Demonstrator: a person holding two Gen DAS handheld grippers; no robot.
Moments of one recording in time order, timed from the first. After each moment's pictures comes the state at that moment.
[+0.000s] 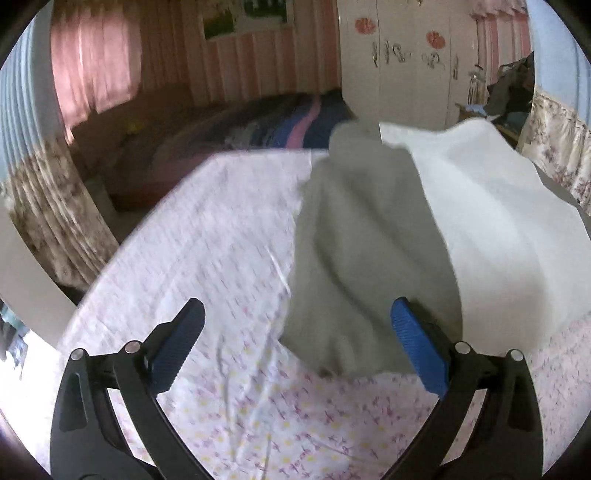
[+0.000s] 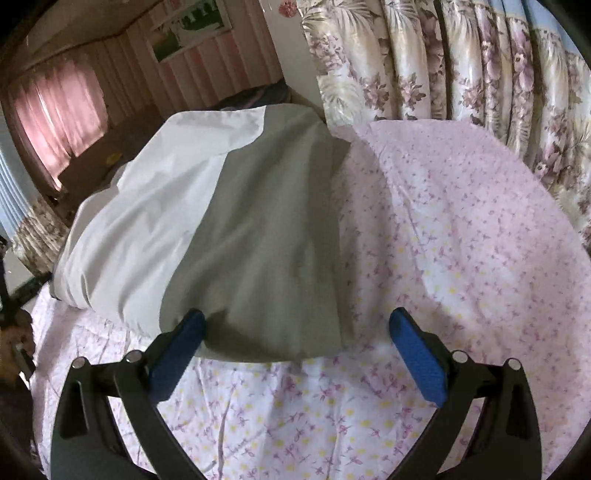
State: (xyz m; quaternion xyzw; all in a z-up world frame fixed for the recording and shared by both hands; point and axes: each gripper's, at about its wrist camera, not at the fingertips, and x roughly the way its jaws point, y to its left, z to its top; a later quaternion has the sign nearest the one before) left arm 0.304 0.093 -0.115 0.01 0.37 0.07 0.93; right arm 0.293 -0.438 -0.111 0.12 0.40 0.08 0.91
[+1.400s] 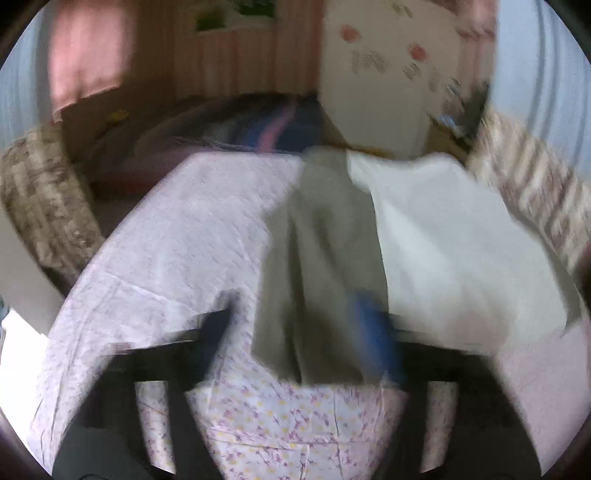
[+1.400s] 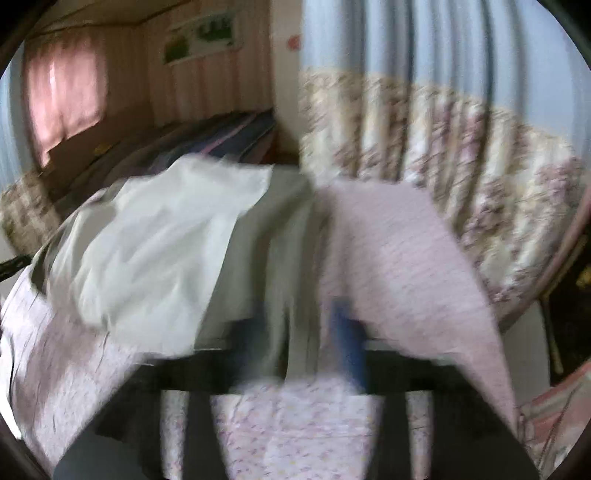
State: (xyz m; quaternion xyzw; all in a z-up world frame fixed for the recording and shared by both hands) left arm 0.210 0.054 -0.046 -0.04 0.34 0.04 0.94; right arm 0.178 -0.453 -0.010 0.03 0.32 -0.01 0.95
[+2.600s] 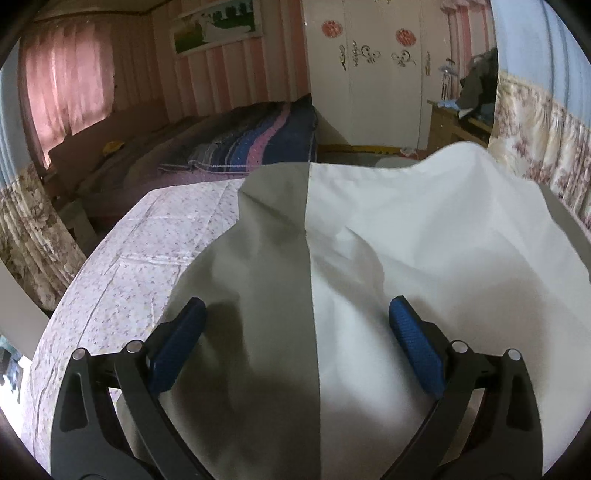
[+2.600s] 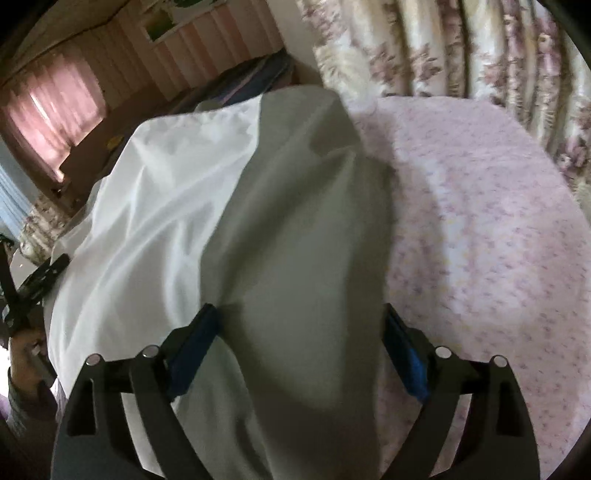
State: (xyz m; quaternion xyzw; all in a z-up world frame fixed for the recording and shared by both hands) left arm 0.355 -0.029 -0.102 0.04 0.35 0.04 0.94; right arm 0.340 -0.443 -0.113 0.12 0.47 0.09 0.87
